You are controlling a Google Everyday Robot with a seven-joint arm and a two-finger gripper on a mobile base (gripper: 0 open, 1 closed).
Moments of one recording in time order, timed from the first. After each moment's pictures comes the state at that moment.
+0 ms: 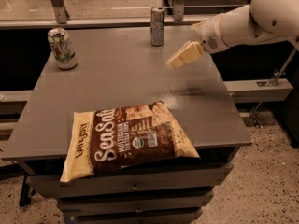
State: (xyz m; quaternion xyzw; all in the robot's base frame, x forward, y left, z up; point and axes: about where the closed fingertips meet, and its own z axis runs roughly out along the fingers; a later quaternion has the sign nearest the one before) arm 0.680 -0.100 0.913 -0.48 0.74 0.17 0.44
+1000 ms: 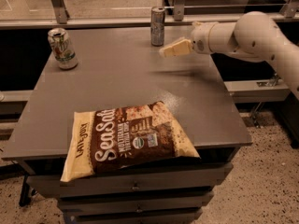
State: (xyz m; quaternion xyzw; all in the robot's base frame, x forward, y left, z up) arm 0.768 -0.108 0.894 -0.37 0.73 0.17 0.55
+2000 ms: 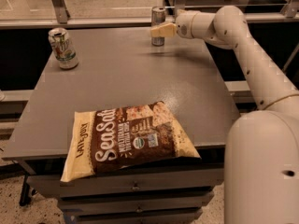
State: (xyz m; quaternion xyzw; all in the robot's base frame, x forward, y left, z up) arm 0.876 -0.066 0.903 -0.34 0.69 0.24 0.60
